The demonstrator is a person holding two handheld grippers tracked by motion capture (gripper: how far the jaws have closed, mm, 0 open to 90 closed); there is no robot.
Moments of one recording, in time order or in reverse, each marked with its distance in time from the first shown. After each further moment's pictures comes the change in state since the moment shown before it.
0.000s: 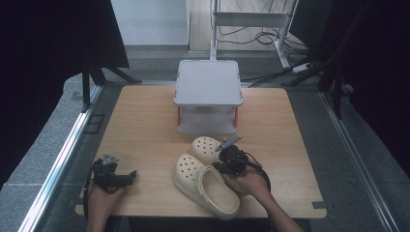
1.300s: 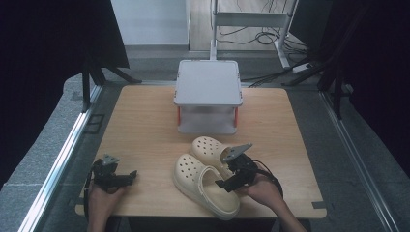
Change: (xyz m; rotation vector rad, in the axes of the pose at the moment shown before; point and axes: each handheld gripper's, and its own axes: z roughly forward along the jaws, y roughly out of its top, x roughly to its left) left arm -0.001 0.000 0.000 0.003 0.002 0.002; right arm 0.006 -0.024 -0.021 0.004 0.103 -0.072
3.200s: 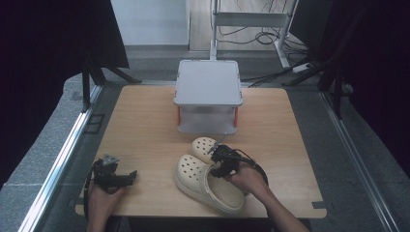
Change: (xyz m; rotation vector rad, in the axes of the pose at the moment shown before) left arm 0.000 0.000 0.000 -0.003 -0.002 0.001; right arm -0.009 0.040 0.038 0.245 -0.013 0.040
